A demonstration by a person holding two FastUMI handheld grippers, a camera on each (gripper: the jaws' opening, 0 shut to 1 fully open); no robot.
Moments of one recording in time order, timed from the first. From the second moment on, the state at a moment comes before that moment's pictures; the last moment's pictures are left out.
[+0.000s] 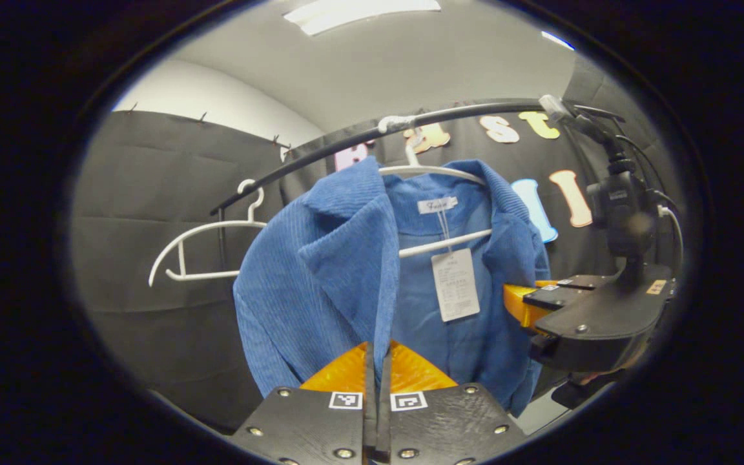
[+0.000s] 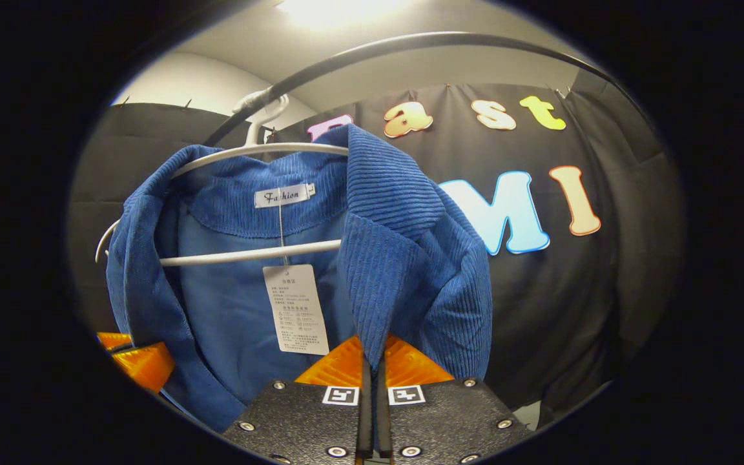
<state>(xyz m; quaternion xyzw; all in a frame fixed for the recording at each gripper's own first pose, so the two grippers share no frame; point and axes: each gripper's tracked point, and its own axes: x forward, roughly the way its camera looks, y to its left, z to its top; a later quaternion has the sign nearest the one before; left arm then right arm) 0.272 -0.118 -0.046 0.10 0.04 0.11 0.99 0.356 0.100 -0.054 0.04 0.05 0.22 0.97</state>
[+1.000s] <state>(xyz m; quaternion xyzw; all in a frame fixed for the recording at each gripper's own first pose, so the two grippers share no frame) 0.294 -0.121 -0.052 0.06 0.09 0.10 0.99 0.347 0.070 0.044 0.08 -0.04 0.19 0.98</state>
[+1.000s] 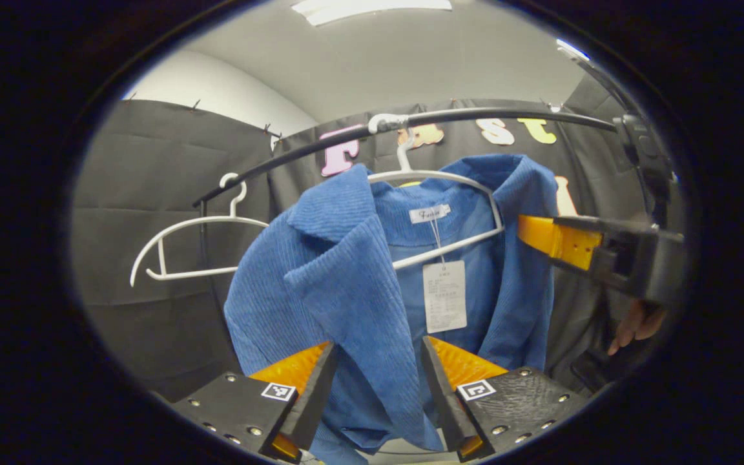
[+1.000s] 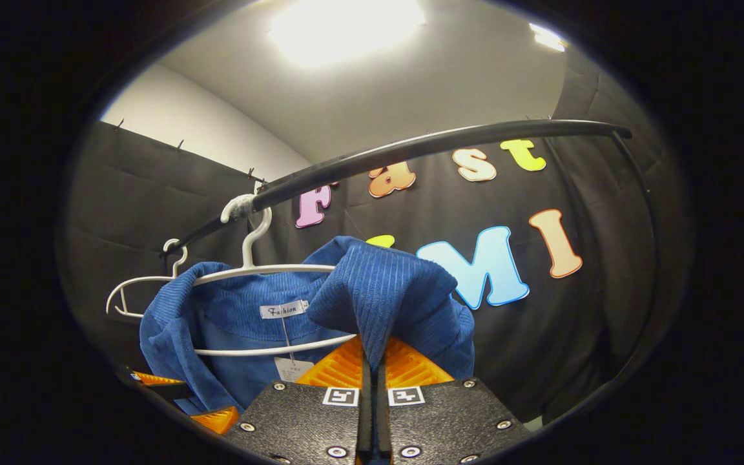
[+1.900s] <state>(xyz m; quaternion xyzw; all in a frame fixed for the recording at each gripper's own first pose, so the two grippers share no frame) 0.235 -0.003 0.144 0.11 -0.07 0.18 0.97 0.395 0.049 0.102 0.03 -0.12 0.16 0.98</state>
